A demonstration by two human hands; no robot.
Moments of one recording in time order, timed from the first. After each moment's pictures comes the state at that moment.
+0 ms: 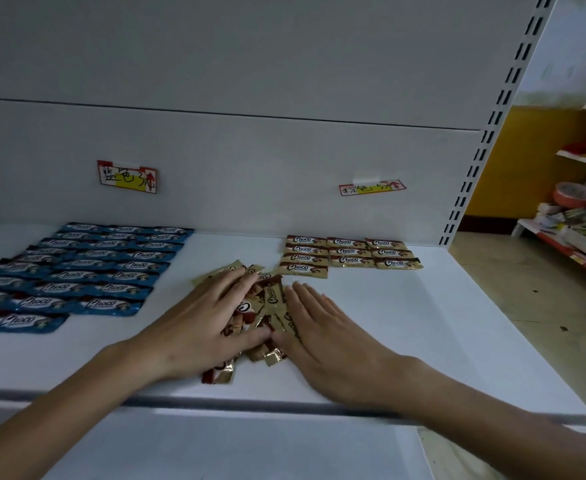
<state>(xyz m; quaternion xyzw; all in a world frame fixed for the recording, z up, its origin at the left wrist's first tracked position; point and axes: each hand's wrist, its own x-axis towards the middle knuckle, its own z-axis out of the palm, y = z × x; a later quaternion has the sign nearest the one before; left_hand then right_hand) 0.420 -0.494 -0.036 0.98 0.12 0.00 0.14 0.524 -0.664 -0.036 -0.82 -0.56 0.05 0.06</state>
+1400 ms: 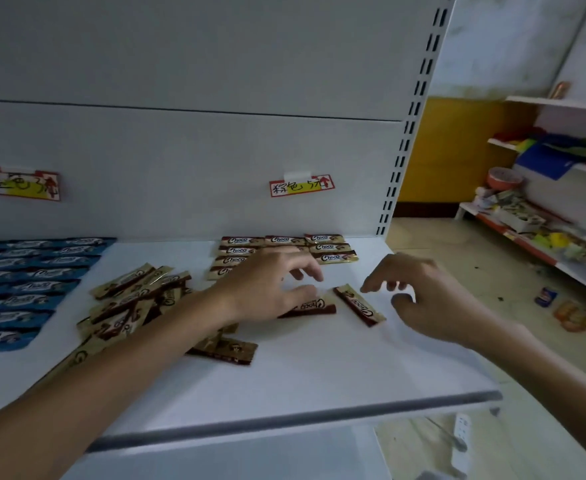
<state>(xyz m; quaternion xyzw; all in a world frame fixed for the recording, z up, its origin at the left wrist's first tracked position) 0.545 -0.571 -0.013 0.95 -0.09 0.12 0.26 0.629 -0.789 -0.004 -0.87 -0.44 -0.01 0.23</state>
